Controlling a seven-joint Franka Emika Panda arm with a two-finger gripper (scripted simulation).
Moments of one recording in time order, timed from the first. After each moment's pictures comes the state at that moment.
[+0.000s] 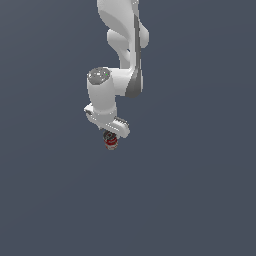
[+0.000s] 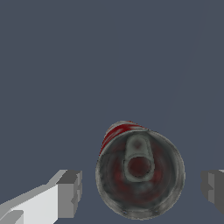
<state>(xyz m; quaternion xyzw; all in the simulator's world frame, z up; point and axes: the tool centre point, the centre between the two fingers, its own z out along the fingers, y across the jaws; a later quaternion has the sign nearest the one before) -0.061 -0.087 0.117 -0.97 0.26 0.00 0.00</state>
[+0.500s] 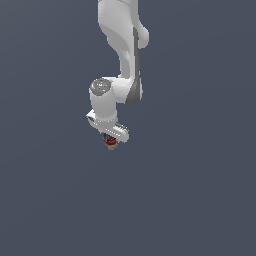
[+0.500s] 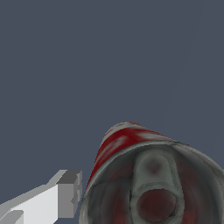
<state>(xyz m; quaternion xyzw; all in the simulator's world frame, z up) -0.062 -0.088 0.080 -0.97 0.26 0.00 0.00</state>
